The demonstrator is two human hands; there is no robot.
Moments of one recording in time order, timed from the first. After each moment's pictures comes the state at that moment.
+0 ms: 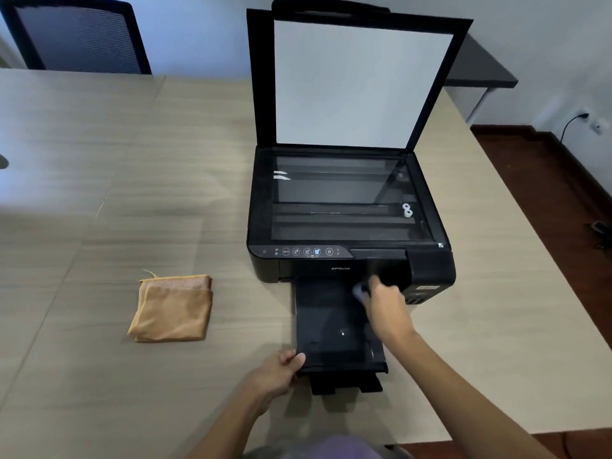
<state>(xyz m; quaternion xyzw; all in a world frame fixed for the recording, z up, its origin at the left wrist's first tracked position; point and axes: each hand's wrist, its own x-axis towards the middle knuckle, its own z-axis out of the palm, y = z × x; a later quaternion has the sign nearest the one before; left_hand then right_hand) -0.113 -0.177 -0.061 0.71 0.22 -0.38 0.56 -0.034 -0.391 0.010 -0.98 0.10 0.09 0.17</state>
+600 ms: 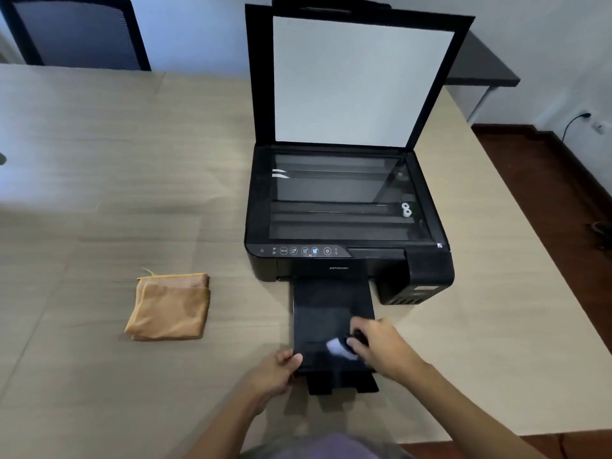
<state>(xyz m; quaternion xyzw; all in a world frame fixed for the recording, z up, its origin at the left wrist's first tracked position) -0.115 -0.182 -0.048 0.69 0.22 -0.37 0.58 -0.082 -0.398 0.026 -0.94 -0.03 0.25 0.23</state>
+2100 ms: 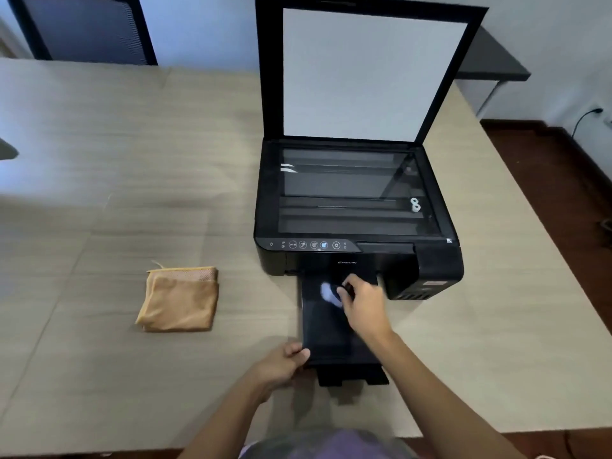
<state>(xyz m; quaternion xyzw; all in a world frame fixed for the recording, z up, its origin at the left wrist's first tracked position) -0.113 -0.176 -0.029 0.71 0.16 -0.38 0.56 -0.044 -0.354 0.004 -0.95 0.04 0.04 0.30</state>
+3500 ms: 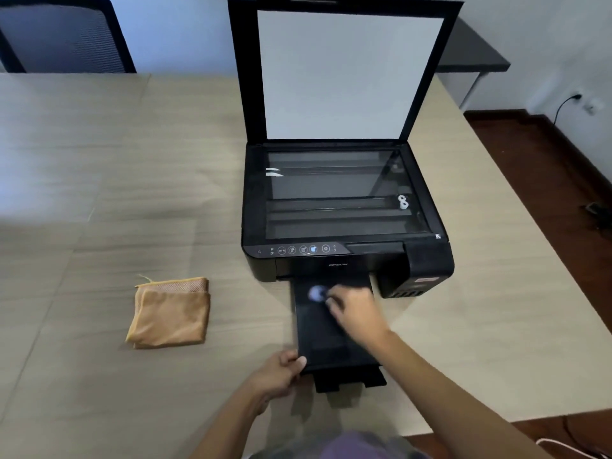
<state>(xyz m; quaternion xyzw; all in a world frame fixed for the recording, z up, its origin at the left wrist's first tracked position) -0.114 -0.168 -0.071 0.70 0.14 -0.43 0.55 -0.043 -0.359 -0.003 -0.97 -0.05 0.08 0.24</state>
